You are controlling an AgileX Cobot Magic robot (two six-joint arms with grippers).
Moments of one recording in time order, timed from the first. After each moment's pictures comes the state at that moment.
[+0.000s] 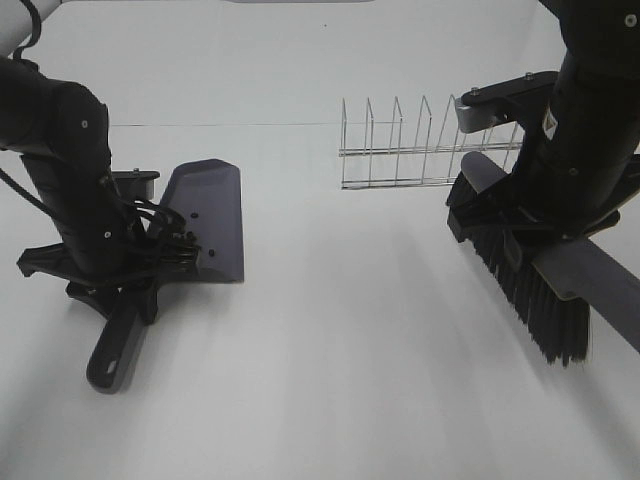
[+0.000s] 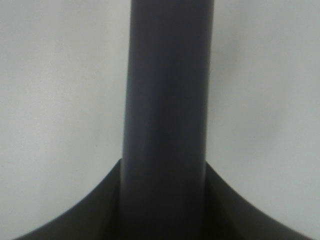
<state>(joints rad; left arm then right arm) -0.31 1.98 -1.00 -0.08 0.66 -0.21 0.41 1.65 -1.02 -0.21 0.93 0.34</state>
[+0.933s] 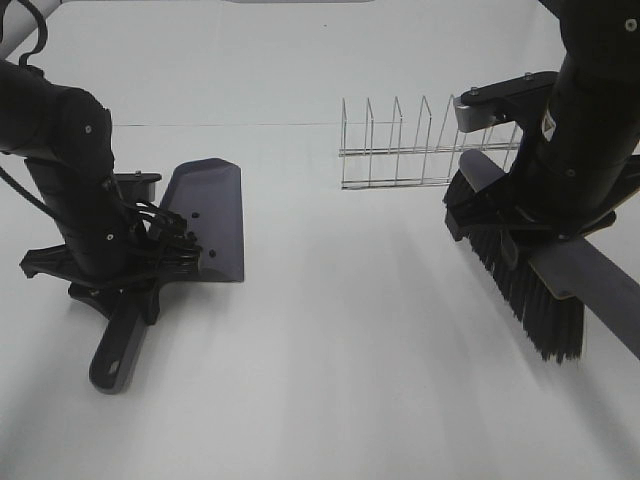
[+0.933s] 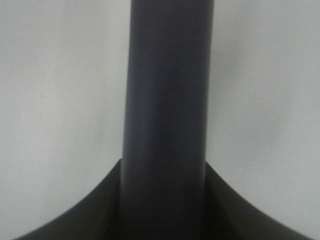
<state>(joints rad) -0.31 1.98 -1.00 -0.08 0.66 -0.21 0.41 1.65 -1.02 -0.21 0.92 0.35</state>
